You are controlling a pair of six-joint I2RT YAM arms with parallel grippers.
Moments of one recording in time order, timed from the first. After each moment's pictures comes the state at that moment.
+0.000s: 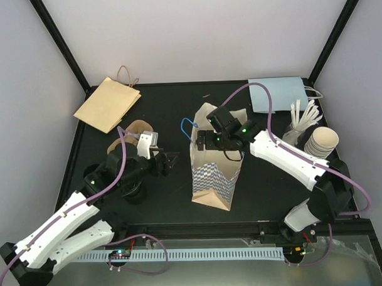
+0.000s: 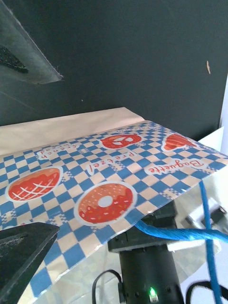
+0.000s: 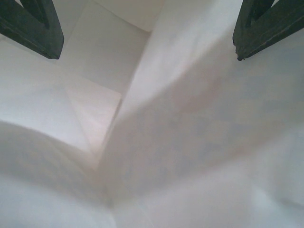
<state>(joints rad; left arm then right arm) -0.74 0.74 0.77 -0.46 0.06 -0.53 0.76 1.52 1.27 -0.74 0.04 0.71</state>
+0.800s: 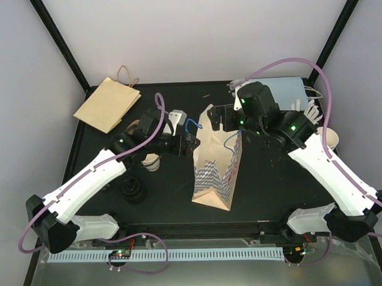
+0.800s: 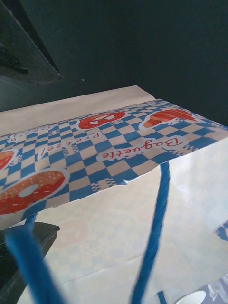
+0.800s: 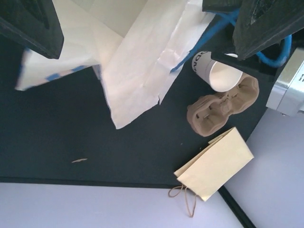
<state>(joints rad) -0.72 1.22 1.18 -0.63 0.21 -0.46 0.76 1.31 1.63 -0.91 0.14 0.46</state>
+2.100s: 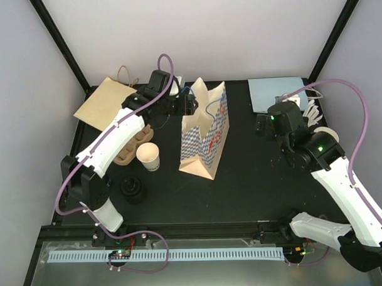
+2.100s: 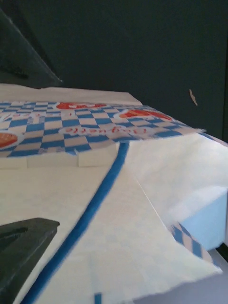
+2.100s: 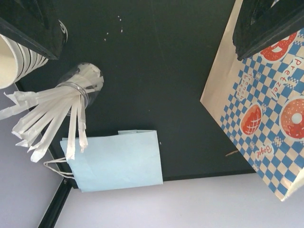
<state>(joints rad) -0.54 1.67 1.66 -0.72 0.14 -0.44 0.58 1.04 1.38 -1.04 0.57 0.44</state>
